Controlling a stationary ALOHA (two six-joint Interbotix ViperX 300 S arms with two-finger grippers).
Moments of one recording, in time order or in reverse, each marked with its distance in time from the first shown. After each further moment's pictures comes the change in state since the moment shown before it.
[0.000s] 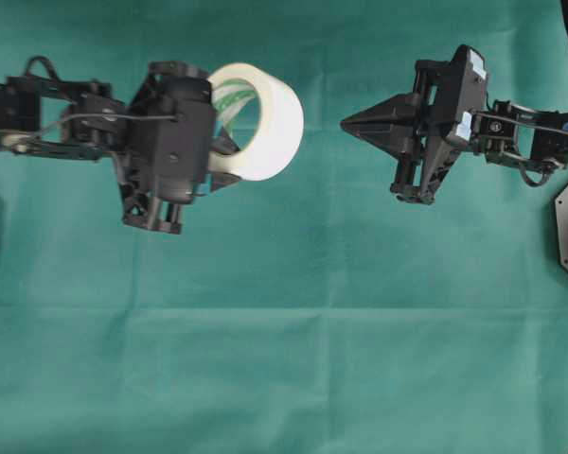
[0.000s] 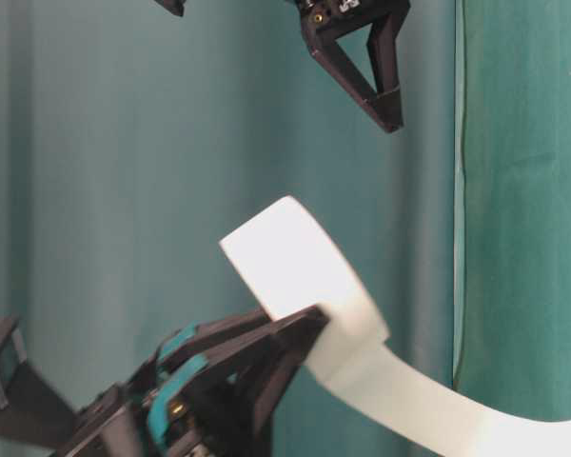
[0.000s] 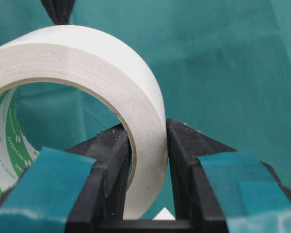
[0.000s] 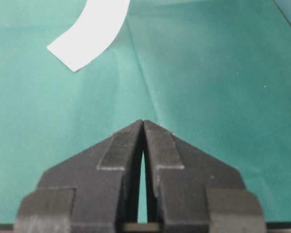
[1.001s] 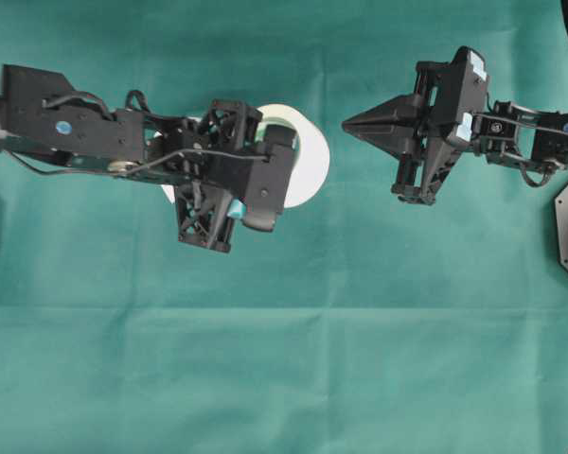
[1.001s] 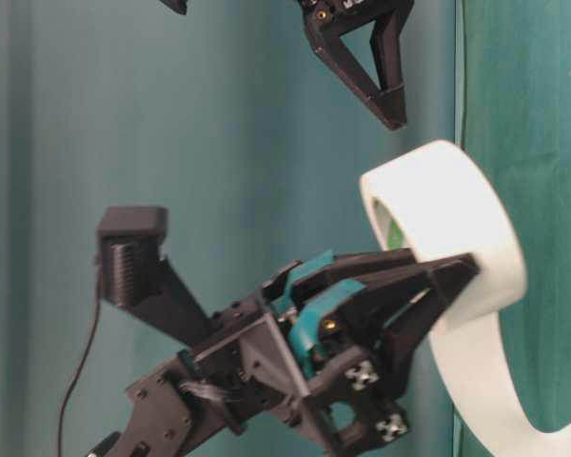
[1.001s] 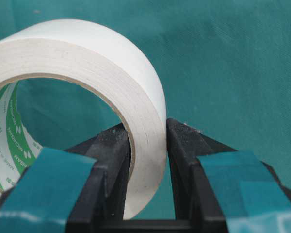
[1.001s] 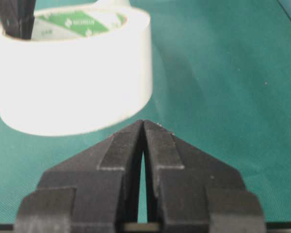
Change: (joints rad) left arm -0.026 0.261 -0.101 0.002 0.025 0.000; right arm 0.002 0.000 0.003 0.000 0.000 0.000
